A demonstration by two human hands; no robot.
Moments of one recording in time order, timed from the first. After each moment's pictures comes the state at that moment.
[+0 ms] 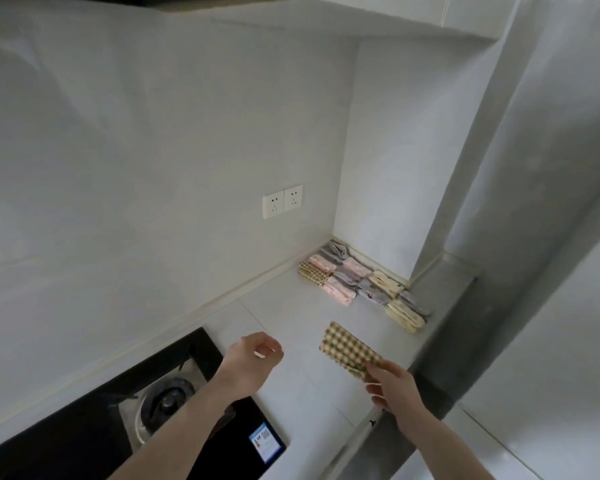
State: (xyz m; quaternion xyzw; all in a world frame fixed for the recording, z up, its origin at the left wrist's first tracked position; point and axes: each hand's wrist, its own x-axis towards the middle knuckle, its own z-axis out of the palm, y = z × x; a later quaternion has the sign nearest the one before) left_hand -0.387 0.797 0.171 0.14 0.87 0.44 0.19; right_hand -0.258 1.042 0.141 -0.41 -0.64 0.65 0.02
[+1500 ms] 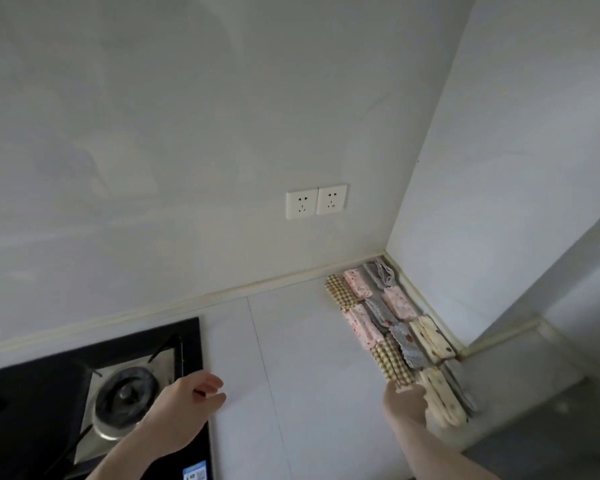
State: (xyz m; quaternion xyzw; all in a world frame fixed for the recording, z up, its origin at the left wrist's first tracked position) left_hand -0.442 0.878 0.122 -0.09 0.91 0.36 0.19; right_hand -0.489 1.273 -0.029 -0.49 -0.77 0.39 -0.09
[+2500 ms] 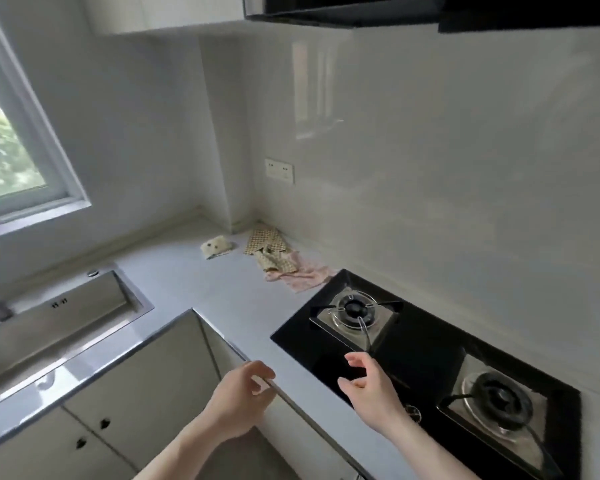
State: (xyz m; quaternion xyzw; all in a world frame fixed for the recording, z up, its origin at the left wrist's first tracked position) left_hand 0.039 0.515 0.139 -0.44 0.82 0.36 -0.07; right_hand -0.198 0.648 0.099 0.36 -0.78 0.39 -0.33
